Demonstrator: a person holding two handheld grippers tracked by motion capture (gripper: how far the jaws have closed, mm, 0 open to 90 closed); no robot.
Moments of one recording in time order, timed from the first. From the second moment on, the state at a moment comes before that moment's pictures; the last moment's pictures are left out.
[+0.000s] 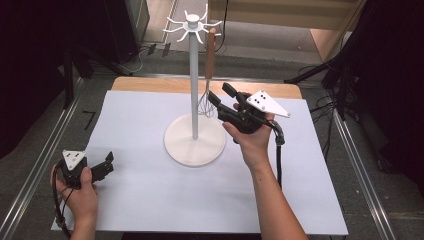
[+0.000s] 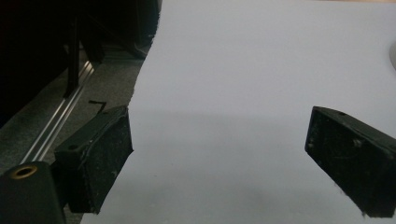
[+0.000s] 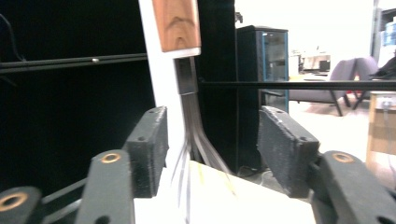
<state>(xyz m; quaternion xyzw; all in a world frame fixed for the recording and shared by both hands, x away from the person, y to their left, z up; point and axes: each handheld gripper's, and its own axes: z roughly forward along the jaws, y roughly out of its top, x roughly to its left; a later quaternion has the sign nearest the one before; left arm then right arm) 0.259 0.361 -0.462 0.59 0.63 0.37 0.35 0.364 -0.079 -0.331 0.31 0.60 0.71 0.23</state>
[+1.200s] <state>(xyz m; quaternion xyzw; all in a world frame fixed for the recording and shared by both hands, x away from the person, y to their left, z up) 0.259 0.360 -0.462 0.59 0.62 0.37 0.35 0.343 -0.166 -0.380 0.41 0.62 0.60 0.30</state>
